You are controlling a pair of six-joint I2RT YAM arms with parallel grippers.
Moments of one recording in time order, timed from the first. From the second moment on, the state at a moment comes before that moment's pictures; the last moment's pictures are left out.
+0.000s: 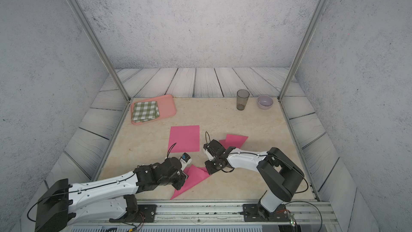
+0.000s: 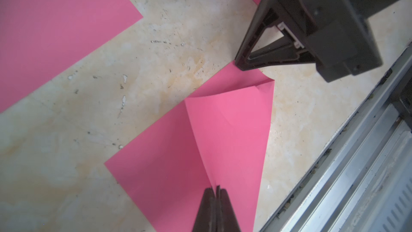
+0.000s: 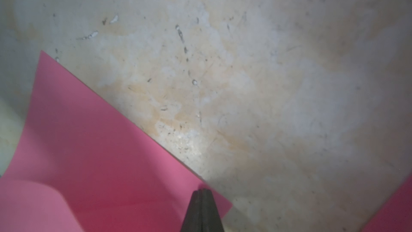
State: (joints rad) left arm -1.08 1.08 0.54 -0.38 -0.04 -0.40; right arm 0.82 1.58 0.76 -0.35 -0.17 0.36
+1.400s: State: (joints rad) left arm -1.12 1.06 0.53 -0.37 -0.04 -0.39; right arm 0.79 1.71 1.08 -0.54 -0.53 0.09
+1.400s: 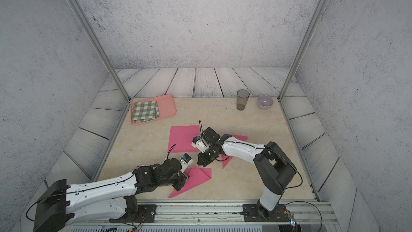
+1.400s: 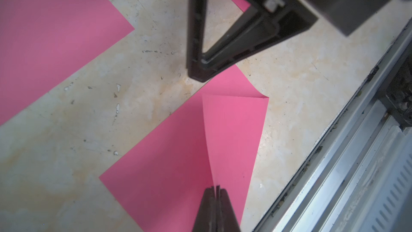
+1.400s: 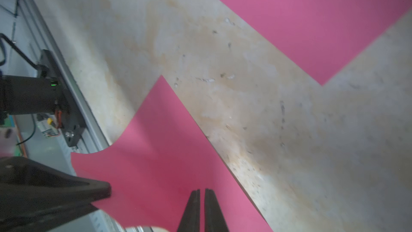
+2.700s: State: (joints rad) left arm -1.14 1.05 0.53 -0.40 -0.14 -0.41; right arm 0.81 1.88 1.05 -0.32 -0.49 0.10
